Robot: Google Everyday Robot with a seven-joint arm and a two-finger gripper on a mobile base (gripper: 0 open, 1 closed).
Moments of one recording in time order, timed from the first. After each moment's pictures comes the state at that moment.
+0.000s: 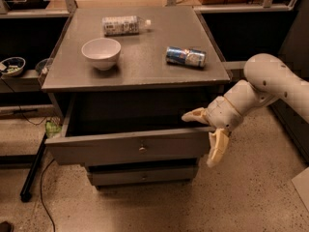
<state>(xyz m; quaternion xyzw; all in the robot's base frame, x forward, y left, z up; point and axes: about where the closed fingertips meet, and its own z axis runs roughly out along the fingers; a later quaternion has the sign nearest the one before) 0.494 -0.122 0.726 -0.70 0.60 0.34 0.19</state>
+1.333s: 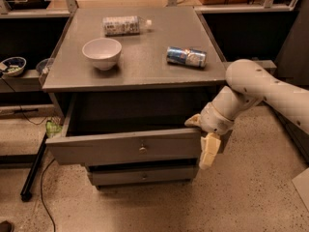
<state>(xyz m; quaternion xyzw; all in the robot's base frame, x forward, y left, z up) 0.516 -0.128 0.674 -0.69 0.67 0.25 0.12</state>
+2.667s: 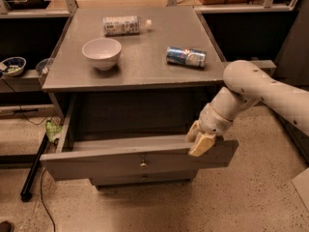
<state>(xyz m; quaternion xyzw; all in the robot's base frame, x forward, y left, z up) 0.518 -0.128 0.668 -0.69 0.67 0.25 0.11</state>
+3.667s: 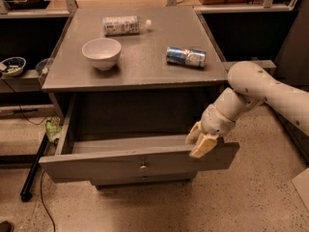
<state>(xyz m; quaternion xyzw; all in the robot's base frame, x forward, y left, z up) 0.509 -0.130 0.671 -0.69 0.66 0.28 0.11</state>
